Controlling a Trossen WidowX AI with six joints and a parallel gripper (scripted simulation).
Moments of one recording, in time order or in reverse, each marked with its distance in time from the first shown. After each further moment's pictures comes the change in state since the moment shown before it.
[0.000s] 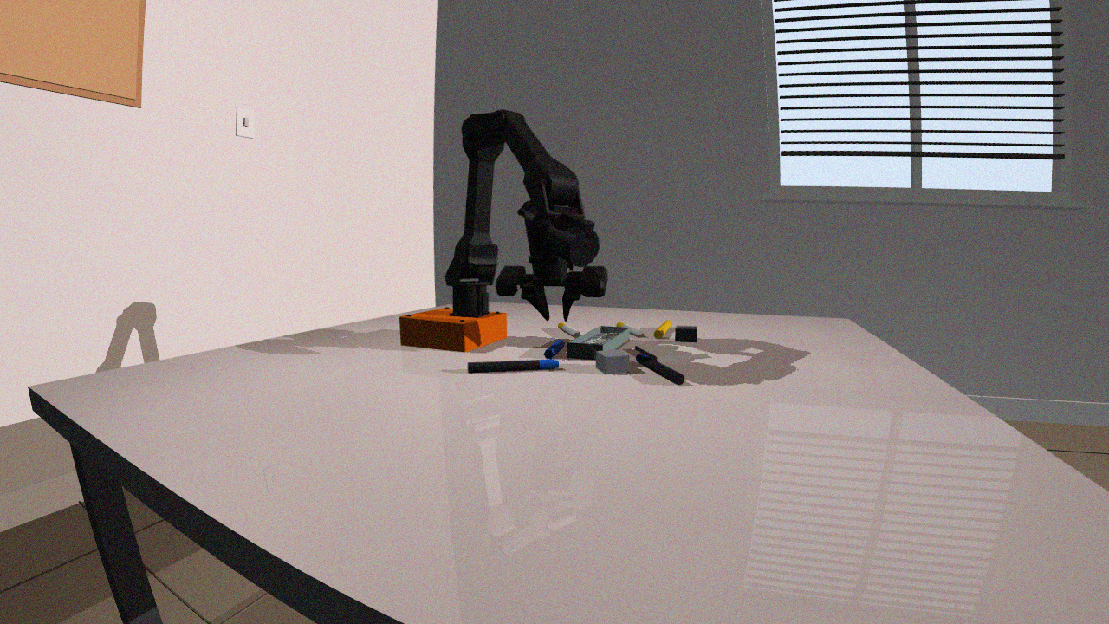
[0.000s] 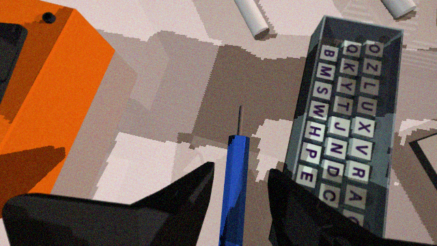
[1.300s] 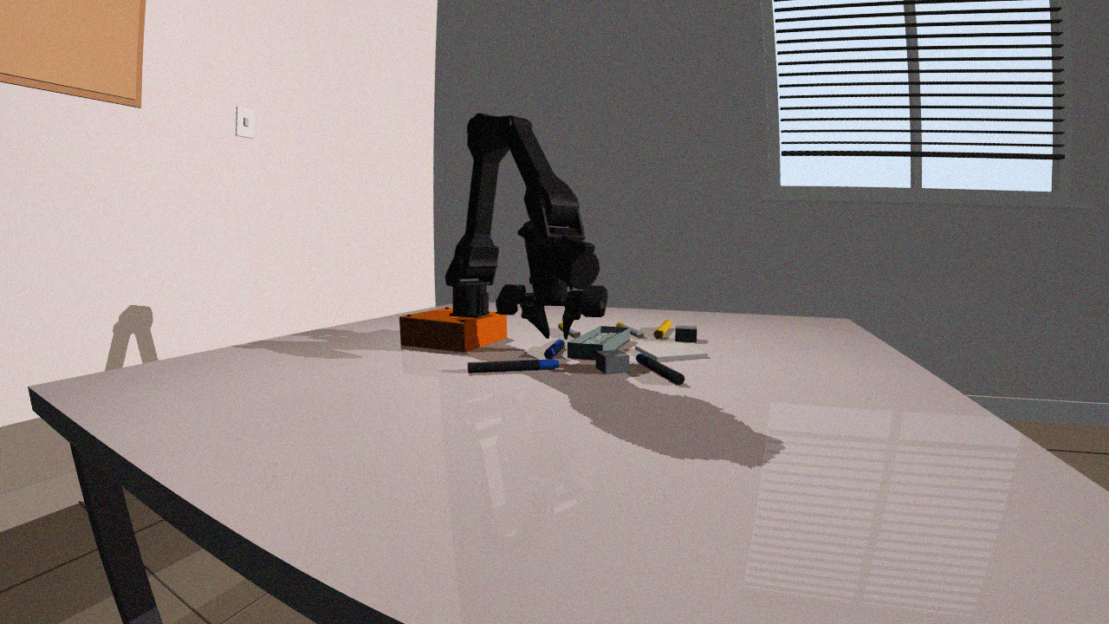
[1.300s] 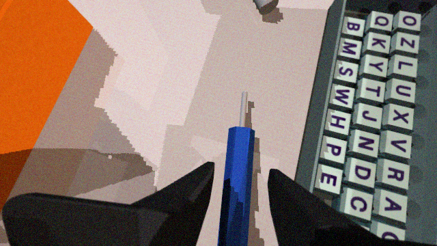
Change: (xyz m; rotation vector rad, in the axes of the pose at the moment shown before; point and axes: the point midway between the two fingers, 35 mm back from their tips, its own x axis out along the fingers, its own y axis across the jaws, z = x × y) arm 0.029 0.000 -0.016 -0.003 -0.001 0.000
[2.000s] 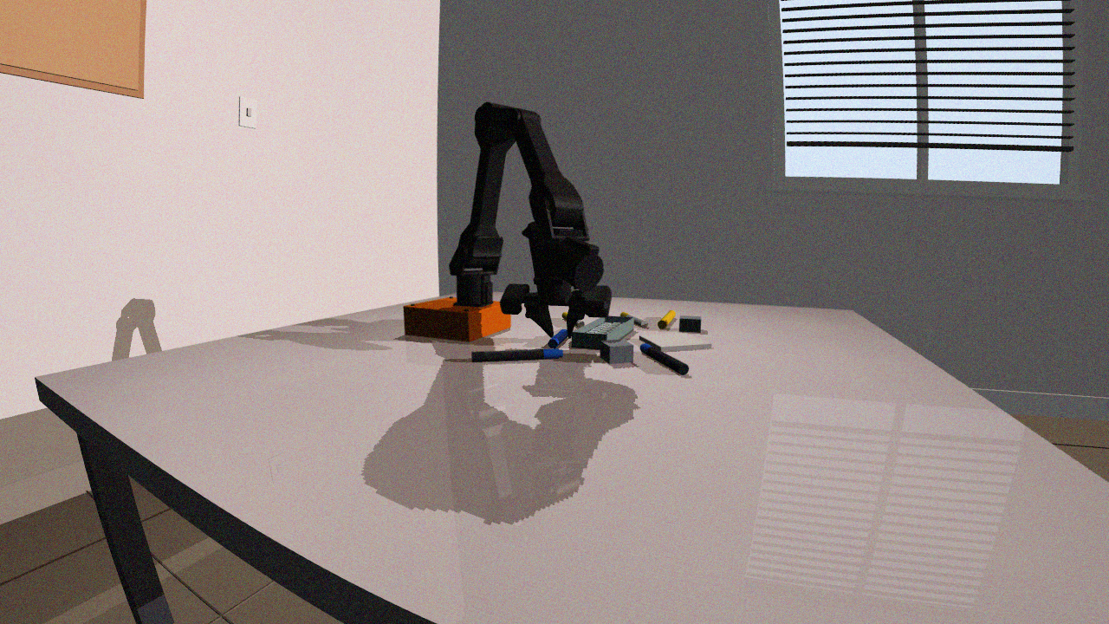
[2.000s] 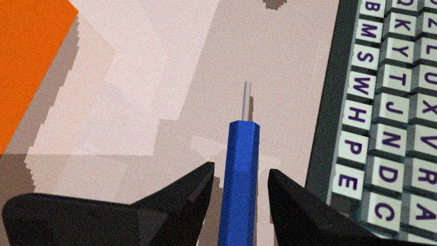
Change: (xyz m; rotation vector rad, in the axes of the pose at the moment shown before) arm 0.016 0.001 -0.008 0.000 -0.001 0.002
